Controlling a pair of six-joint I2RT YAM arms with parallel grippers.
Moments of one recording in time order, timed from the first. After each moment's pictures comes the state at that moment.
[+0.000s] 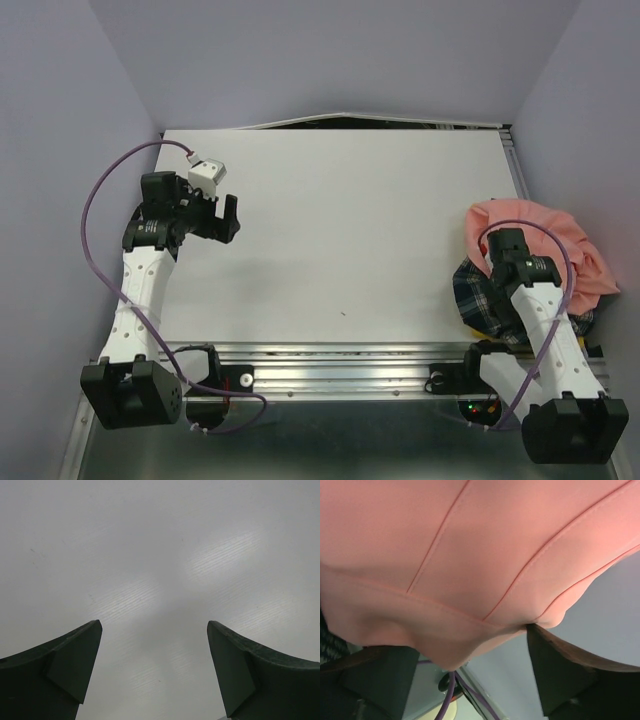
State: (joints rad) left arm 0.05 1.11 1.06 -0.67 0.41 0.29; right arm -0.02 0.88 0.78 -1.24 0.64 -0.44
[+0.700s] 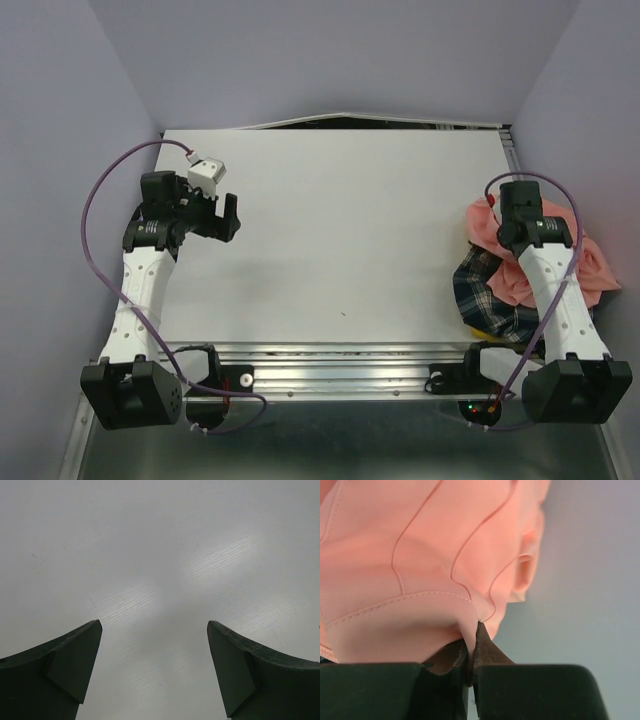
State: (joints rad) left arm 0.05 1.10 1.06 -0.65 0.42 0.28; right arm -0.05 1.08 1.04 -1.05 0.70 -0.57
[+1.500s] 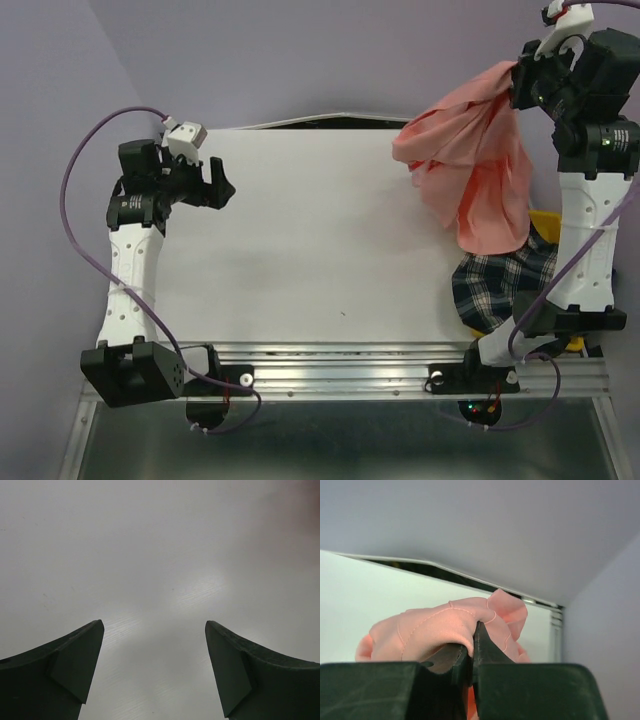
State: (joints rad) left arm 0.10 1.22 1.29 -0.64 0.53 0.17; right arm -0.04 1.58 2.33 -0.87 -0.17 -0.20
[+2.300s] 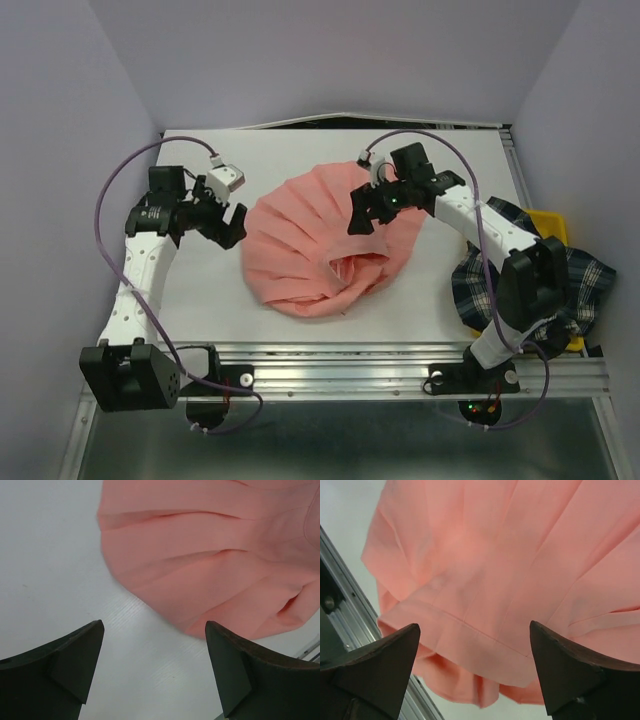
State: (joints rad) left arm 0.05 1.19 1.18 -0.81 0.56 0.53; right arm 0.44 1.67 1.39 -0.57 -0.58 -0.03
